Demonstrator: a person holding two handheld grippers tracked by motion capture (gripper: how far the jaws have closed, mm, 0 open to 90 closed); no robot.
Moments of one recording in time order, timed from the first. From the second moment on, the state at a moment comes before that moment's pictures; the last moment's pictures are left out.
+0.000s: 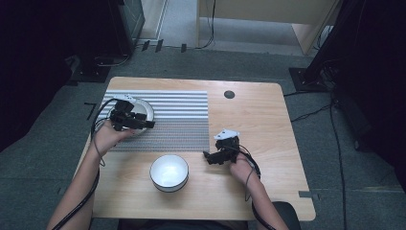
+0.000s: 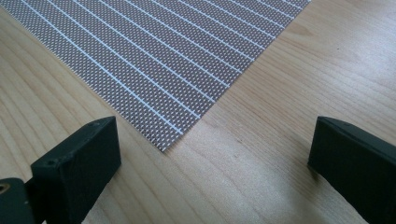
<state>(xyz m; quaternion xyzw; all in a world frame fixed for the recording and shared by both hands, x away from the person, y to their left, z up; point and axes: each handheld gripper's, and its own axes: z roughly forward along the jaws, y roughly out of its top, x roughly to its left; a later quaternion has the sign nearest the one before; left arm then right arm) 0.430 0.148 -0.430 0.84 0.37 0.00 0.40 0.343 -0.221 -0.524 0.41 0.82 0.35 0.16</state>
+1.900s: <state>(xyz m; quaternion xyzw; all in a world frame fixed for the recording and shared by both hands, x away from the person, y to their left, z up) 0.408 0.090 -0.492 0.87 0.29 0.02 0.39 0.343 -0.221 -0.524 0.41 0.82 0.35 0.16</state>
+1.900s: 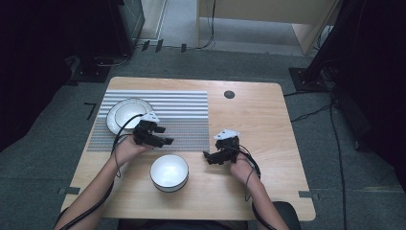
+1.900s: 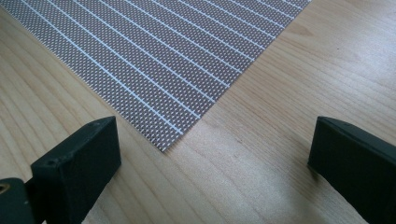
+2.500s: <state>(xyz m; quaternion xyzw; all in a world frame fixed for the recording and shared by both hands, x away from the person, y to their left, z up) 0.408 0.089 -0.517 0.87 0.26 0.04 0.42 0.343 -0.221 -0.524 0.41 0.82 0.35 0.16</state>
